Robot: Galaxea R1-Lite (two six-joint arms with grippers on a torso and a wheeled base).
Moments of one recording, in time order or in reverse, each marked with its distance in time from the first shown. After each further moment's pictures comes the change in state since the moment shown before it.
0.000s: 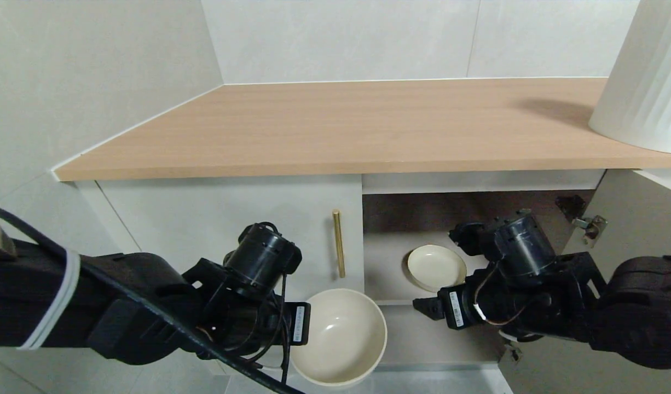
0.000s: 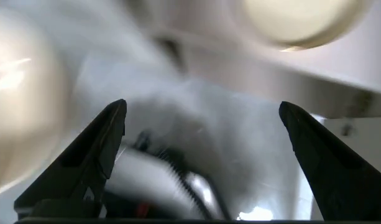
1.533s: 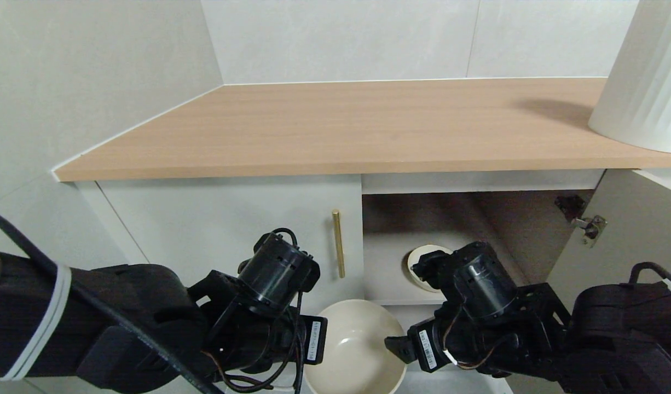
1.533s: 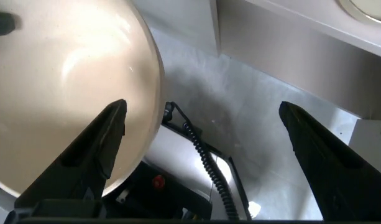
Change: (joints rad) left arm -0.091 -0.025 0.006 0.000 0.007 0.001; right arm 0.142 0.079 0.003 -0.020 -0.008 0.022
